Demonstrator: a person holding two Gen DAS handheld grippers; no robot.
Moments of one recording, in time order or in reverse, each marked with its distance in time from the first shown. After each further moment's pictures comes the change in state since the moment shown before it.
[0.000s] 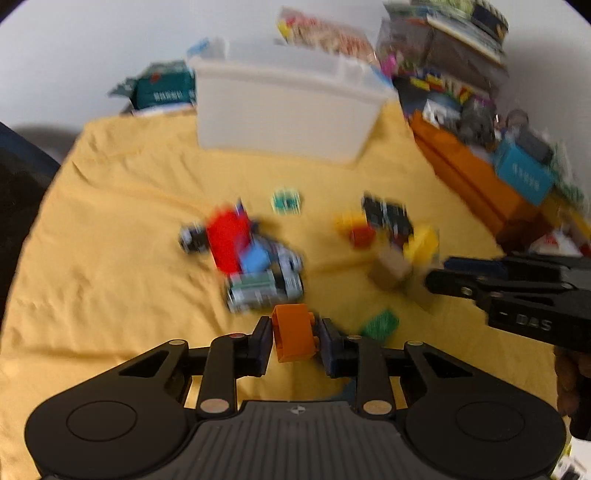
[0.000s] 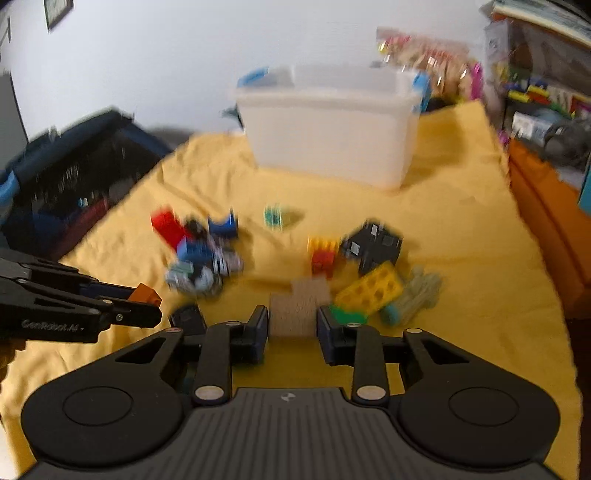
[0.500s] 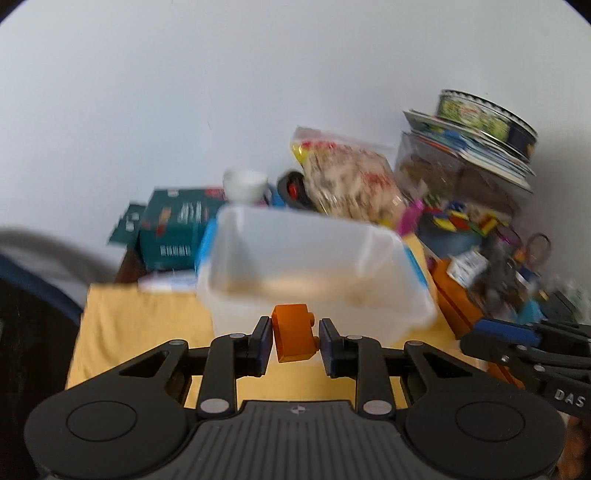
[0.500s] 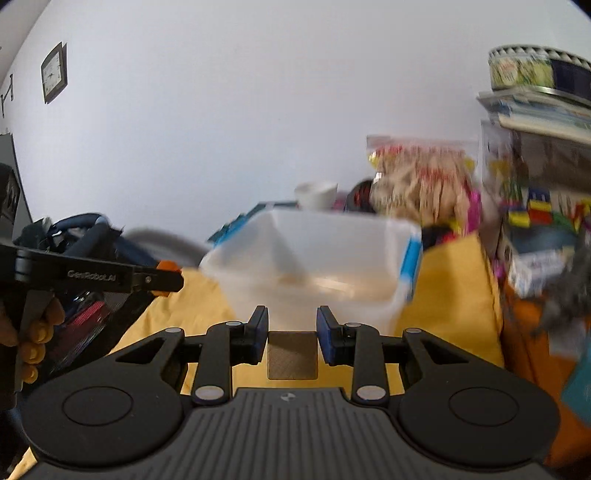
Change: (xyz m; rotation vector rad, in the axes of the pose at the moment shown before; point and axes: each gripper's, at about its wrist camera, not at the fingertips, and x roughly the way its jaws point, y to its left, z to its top) left arm 0.006 0.020 0.202 0.003 -0.240 0.028; right arm 0.019 -0.031 0.152 -0.008 -0.224 -0.016
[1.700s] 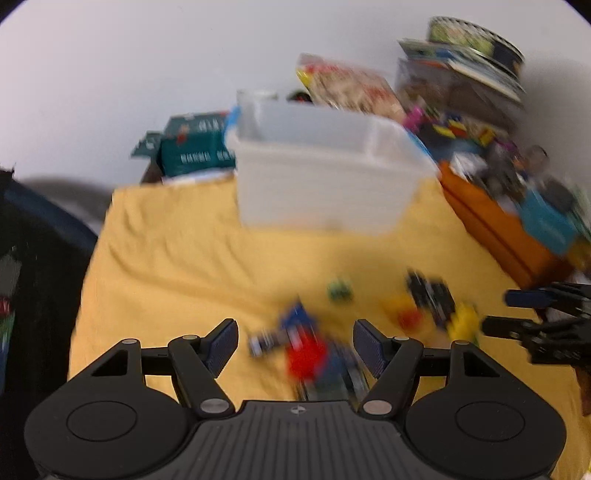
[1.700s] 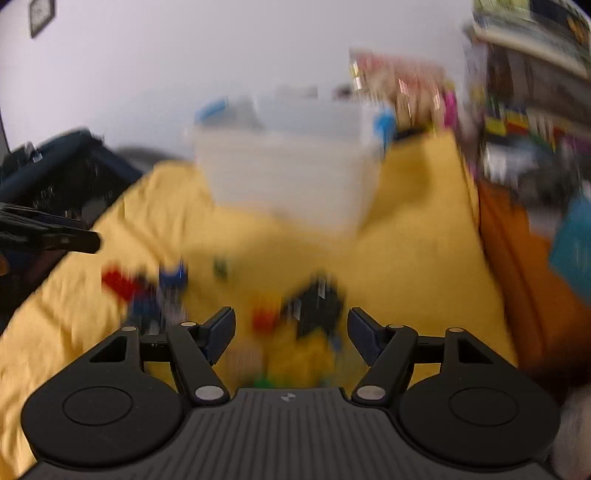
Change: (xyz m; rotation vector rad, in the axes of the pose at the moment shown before) left arm -0.054 0.013 -0.145 0.058 0.158 0.030; right arm -0.037 0.003 -0.136 0.014 0.275 -0.062
